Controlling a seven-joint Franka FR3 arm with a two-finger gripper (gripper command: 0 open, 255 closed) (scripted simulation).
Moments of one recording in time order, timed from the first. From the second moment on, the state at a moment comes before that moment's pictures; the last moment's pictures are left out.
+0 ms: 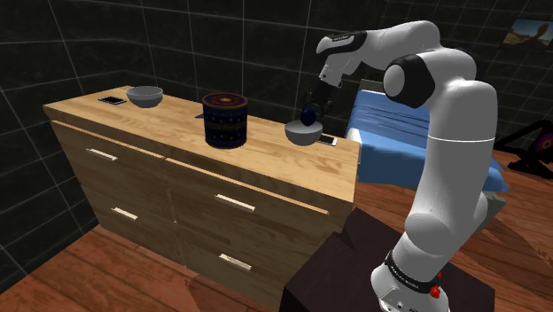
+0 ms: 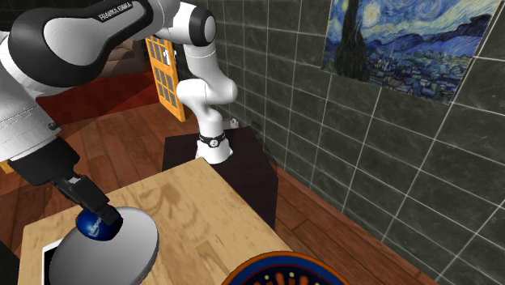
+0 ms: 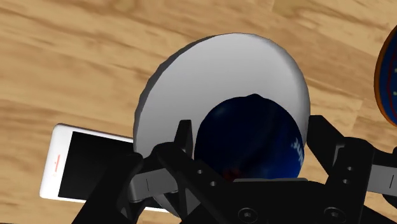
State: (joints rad) arm -0.21 0.34 -0.40 -1.54 0.49 1.74 0.09
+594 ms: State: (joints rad) arm -0.21 0.34 -0.40 -1.56 0.50 1.76 0.09
